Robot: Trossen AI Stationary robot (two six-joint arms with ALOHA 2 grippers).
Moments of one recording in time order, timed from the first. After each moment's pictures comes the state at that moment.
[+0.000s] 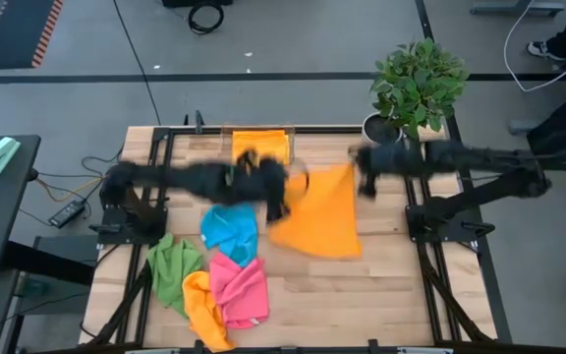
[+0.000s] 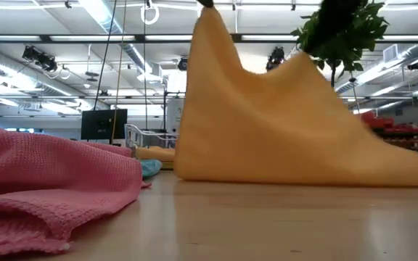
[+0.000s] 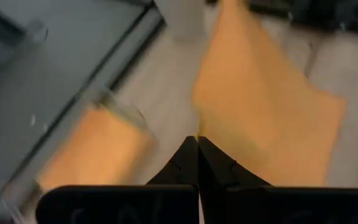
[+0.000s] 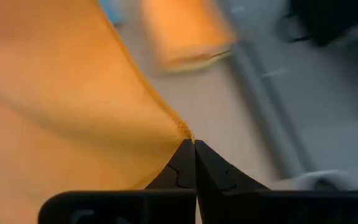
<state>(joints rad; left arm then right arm) -0.14 1.76 1.95 -1.09 -0.62 -0.39 -0.09 1.06 1.16 -0.95 0.44 0.02</state>
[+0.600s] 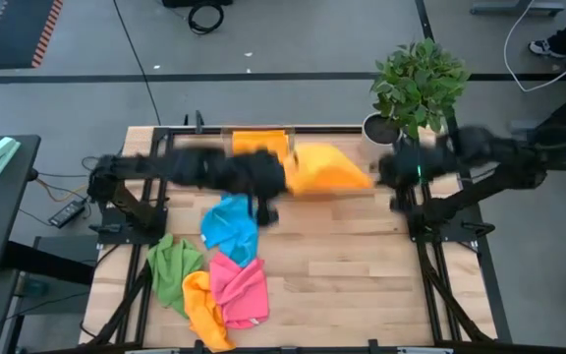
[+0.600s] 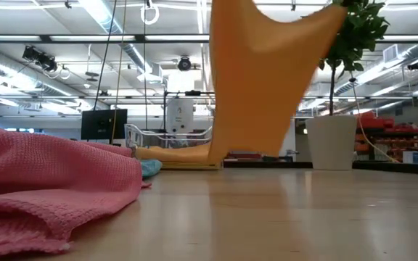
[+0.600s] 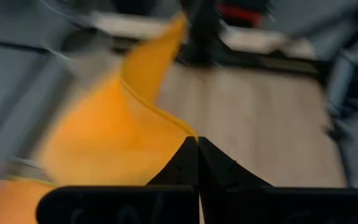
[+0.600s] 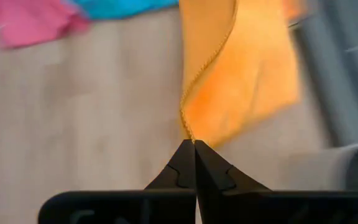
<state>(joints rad) -0.12 1.67 1.96 -0.92 -0.21 -0.18 0.13 1.10 1.50 -1.42 0.19 0.24</state>
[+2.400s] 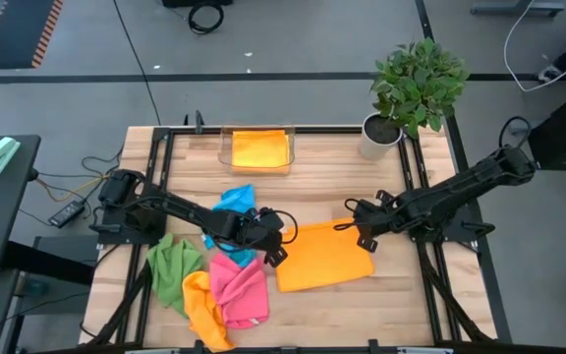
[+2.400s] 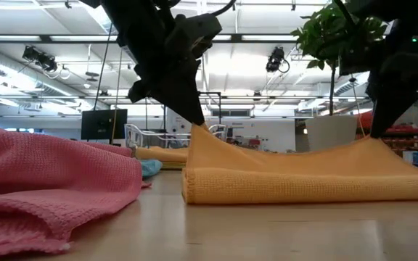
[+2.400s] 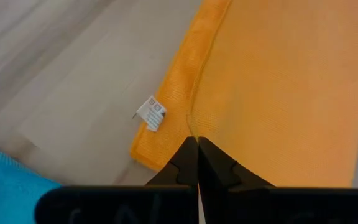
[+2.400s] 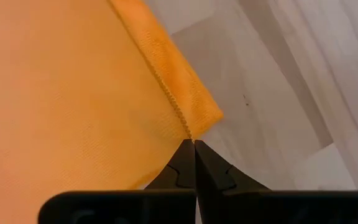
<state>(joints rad) -0.26 1.79 1.19 -0.40 -0.35 -0.80 0.31 1.19 0.68 -0.83 0.31 0.74</state>
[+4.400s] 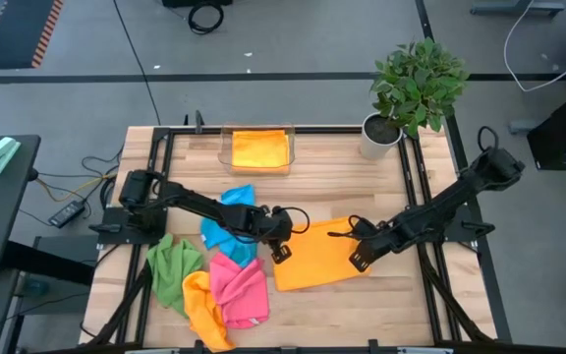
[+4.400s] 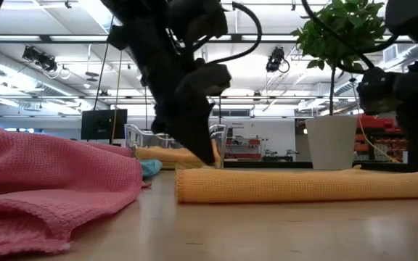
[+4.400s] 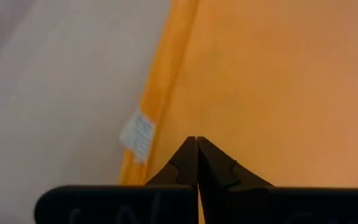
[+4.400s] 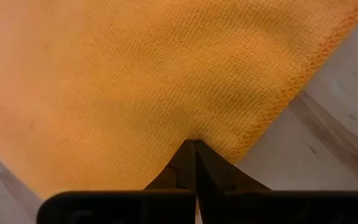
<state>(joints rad) -0.16 1.93 1.18 -0.29 -0.17 -0.59 0.47 1.37 0.51 -0.40 0.18 1.27</state>
